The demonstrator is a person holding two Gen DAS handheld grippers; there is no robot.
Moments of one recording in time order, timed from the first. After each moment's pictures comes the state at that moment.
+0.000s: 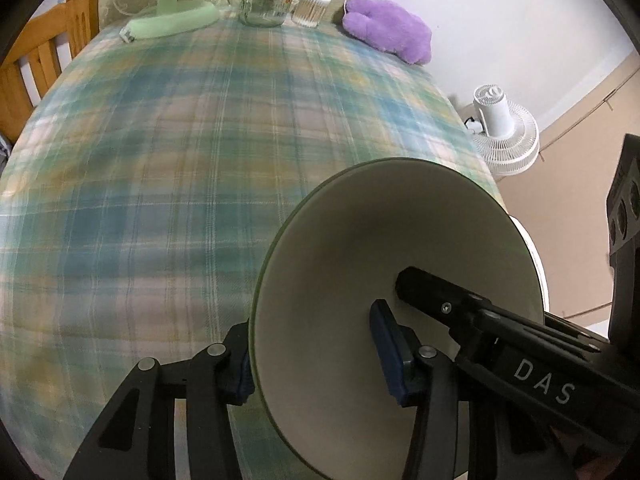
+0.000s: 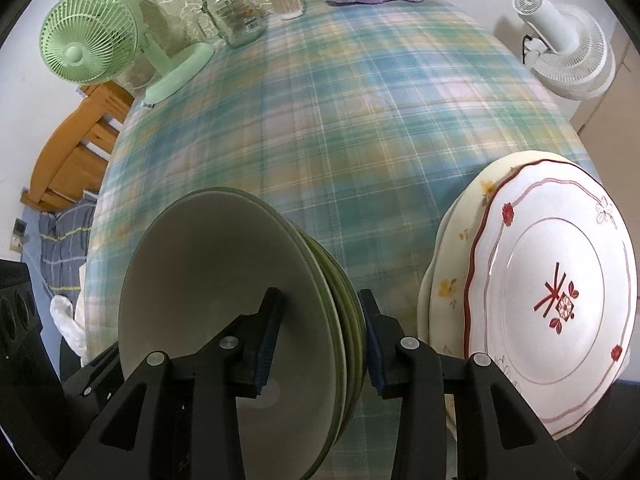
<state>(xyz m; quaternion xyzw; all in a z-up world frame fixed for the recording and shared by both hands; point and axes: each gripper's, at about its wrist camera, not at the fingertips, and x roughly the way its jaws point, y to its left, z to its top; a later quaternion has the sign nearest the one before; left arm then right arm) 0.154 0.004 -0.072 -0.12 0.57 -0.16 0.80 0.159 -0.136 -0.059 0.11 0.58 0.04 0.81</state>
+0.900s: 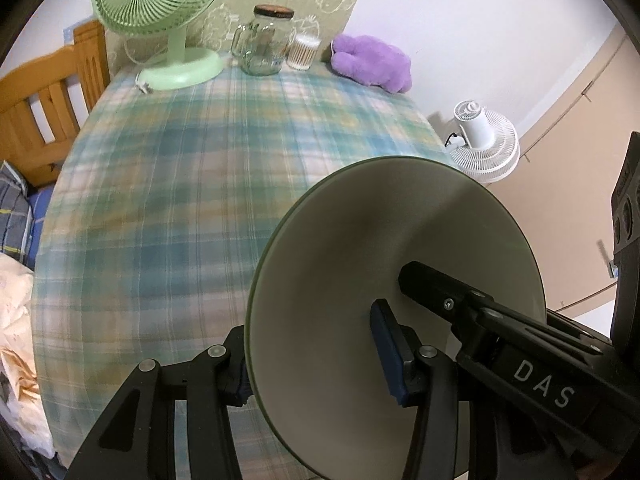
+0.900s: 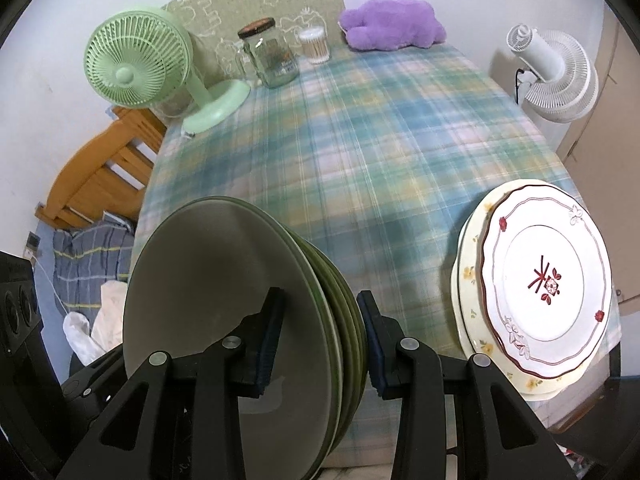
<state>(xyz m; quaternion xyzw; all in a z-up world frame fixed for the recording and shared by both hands) 0.130 0.036 -0.007 -0.09 0.52 -0.16 0.83 0.125 -0.095 0.006 0.12 0.52 0.04 0.84</state>
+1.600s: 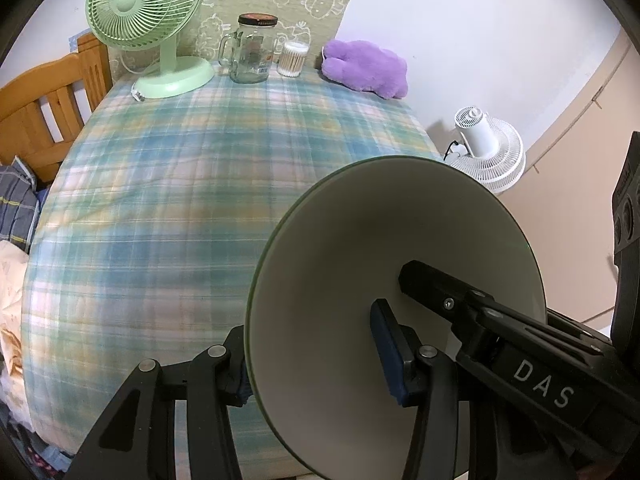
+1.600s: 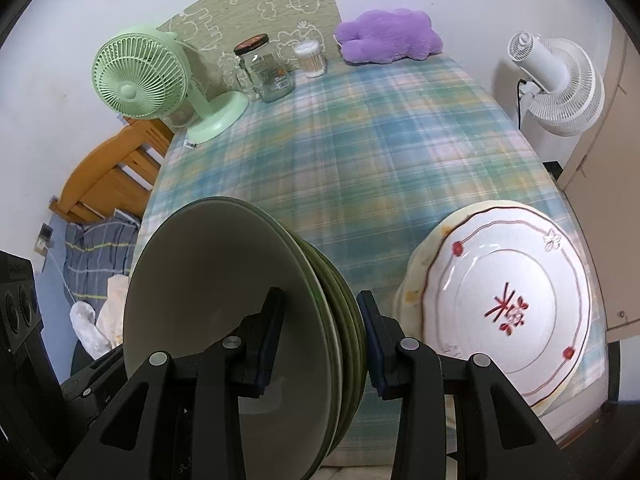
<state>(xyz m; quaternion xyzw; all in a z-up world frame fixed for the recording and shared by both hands) 0.122 -0.028 0.001 -0.09 0.51 -0.12 0.84 0.125 -0.156 0.017 0.11 0.51 0.08 0.85</state>
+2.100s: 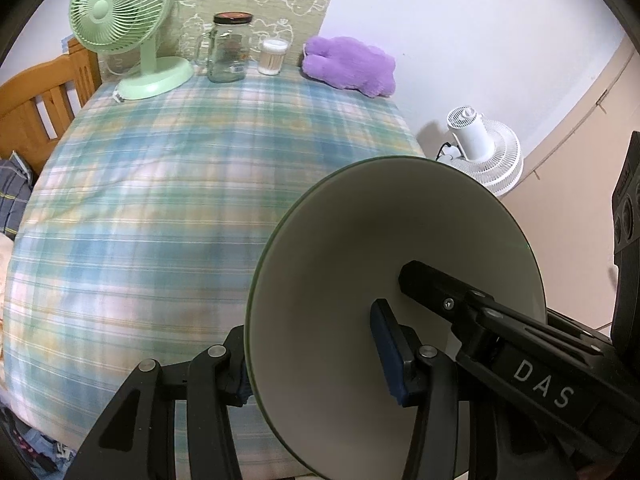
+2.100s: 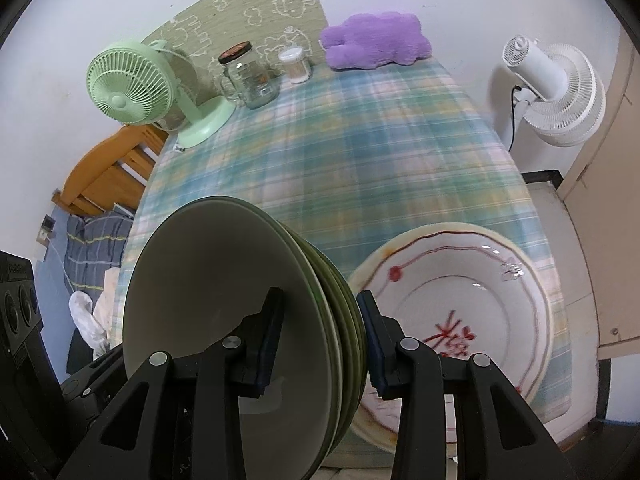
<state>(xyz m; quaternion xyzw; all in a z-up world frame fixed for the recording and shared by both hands) 0.129 -0.092 0.003 -0.10 0.52 -0.12 0.84 0.137 -0.216 0.022 0.10 0.52 0.09 0.84</state>
